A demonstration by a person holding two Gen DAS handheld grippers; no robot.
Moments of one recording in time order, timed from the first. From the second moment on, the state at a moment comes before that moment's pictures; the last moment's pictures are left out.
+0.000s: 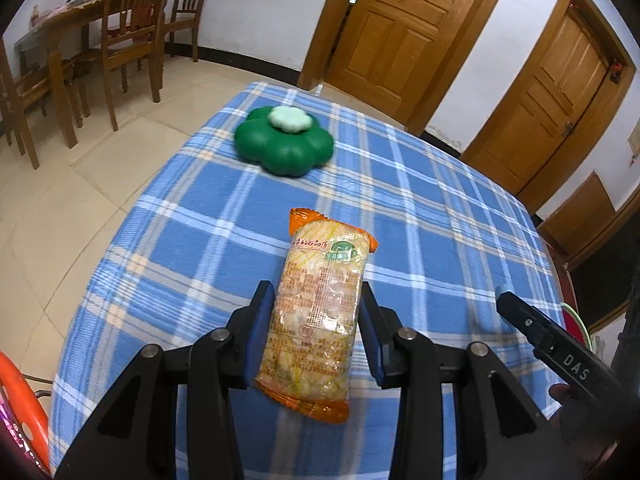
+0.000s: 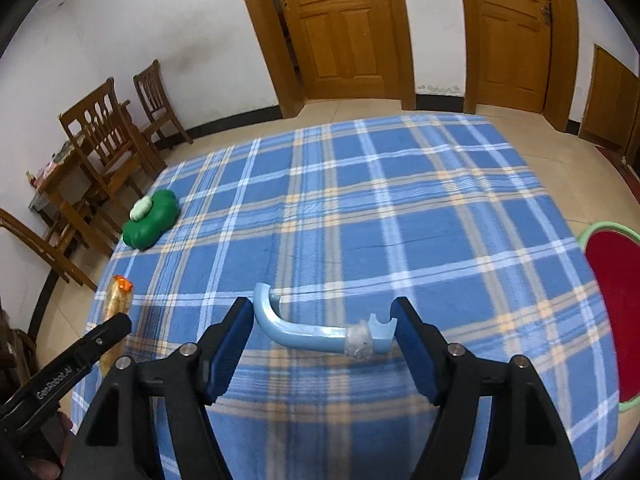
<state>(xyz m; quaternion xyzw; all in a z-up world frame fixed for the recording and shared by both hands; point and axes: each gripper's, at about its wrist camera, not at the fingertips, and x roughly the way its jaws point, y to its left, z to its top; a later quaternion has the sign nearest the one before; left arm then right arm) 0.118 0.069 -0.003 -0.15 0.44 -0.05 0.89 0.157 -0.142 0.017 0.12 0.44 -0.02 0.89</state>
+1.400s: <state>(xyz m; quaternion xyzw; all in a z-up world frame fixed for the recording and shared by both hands) 0.097 -0.177 0.053 -0.02 0.44 -0.29 0.85 0.003 -0.367 0.041 0.25 0.36 -0.22 0.87</state>
